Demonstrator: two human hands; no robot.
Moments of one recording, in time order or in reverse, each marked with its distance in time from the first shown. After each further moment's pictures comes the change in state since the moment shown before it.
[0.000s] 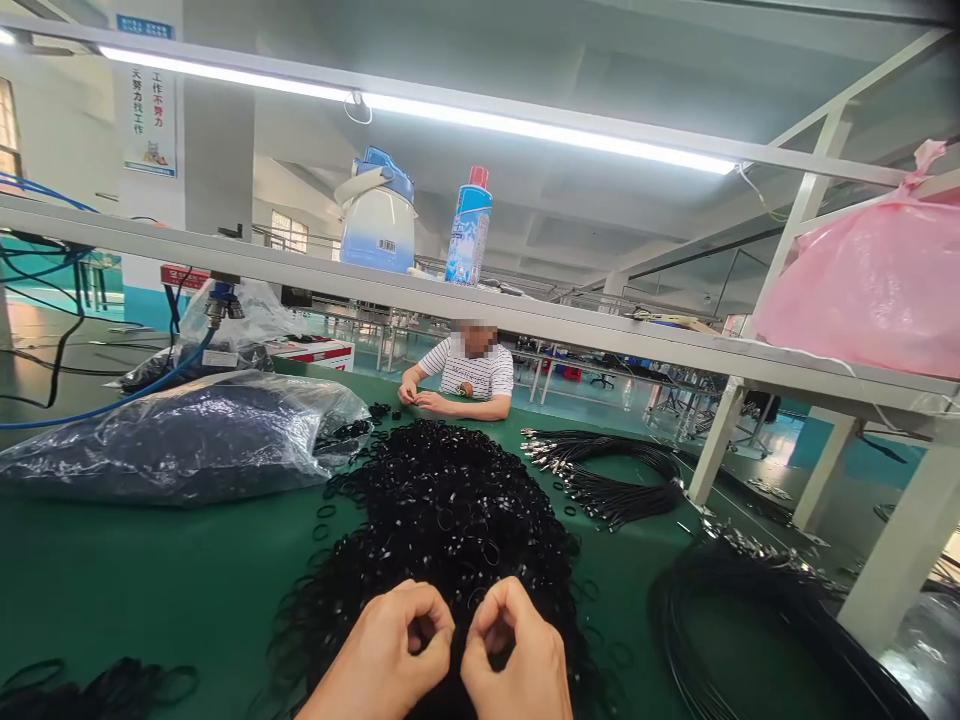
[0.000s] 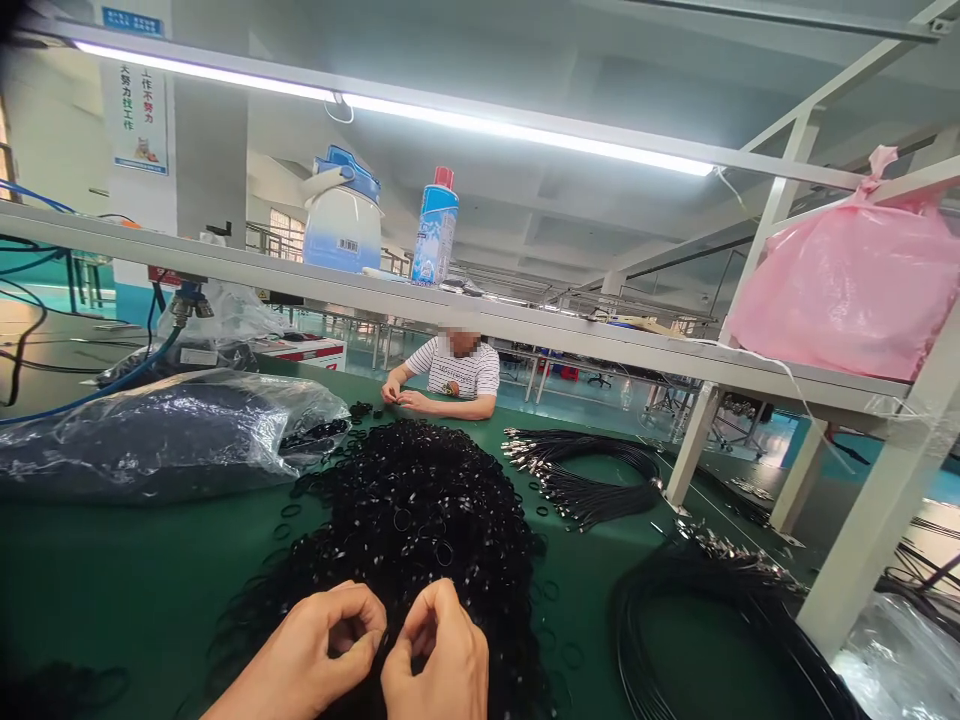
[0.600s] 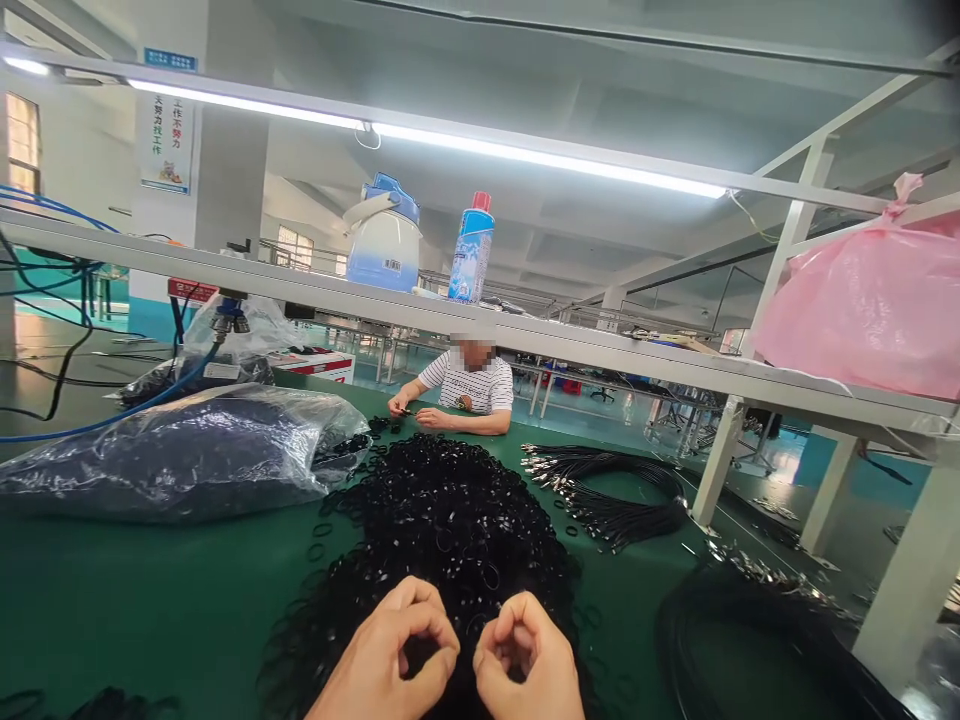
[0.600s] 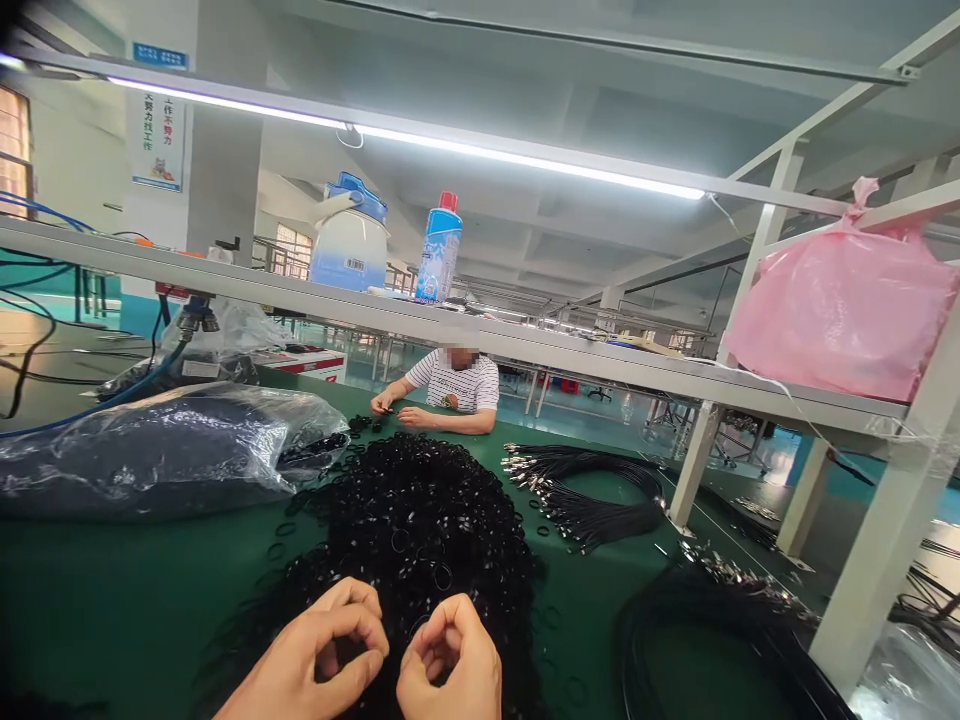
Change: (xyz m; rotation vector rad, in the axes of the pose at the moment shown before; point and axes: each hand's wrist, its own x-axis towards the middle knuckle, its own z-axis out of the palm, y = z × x) left_hand 0.003 0.001 -0.006 -0.103 0.013 0.061; right_hand 0.009 0.012 0.006 0.470 -0.029 0.295
